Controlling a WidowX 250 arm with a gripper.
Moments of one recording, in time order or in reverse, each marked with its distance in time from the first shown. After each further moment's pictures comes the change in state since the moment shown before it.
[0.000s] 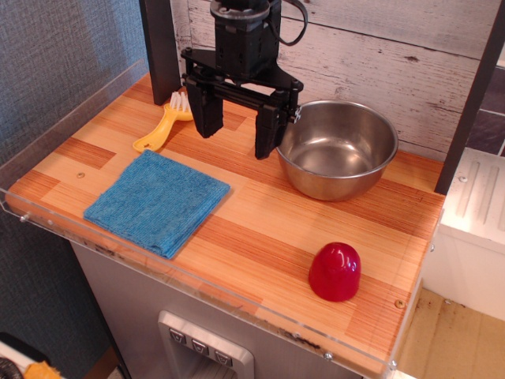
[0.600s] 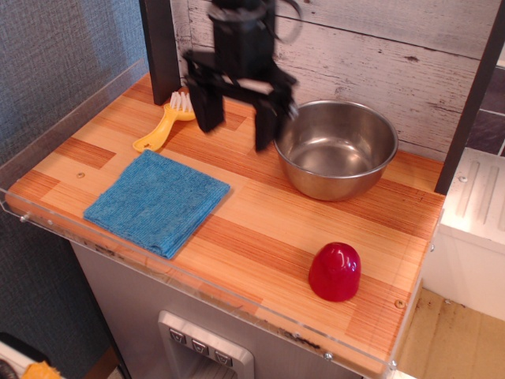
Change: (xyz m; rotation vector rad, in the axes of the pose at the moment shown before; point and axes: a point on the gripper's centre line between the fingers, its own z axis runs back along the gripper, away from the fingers) arm 0.013 0.031 0.002 -0.029 -0.068 0.027
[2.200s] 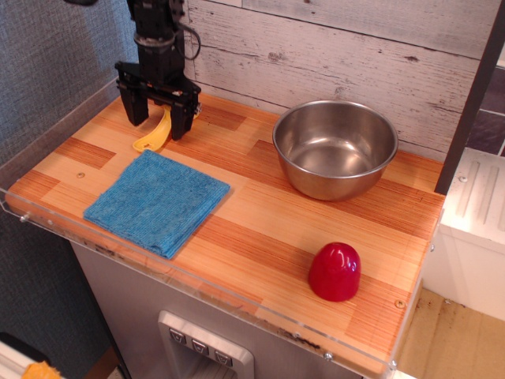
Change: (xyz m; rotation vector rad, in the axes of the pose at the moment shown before) arm 0.046 0.127 -0.095 0.125 0.078 0.100
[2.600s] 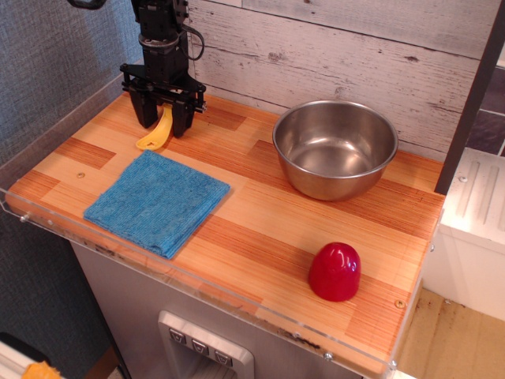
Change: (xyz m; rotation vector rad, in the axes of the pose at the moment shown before) arm 0.005 -0.001 -0.004 -0.007 -0.003 0.031
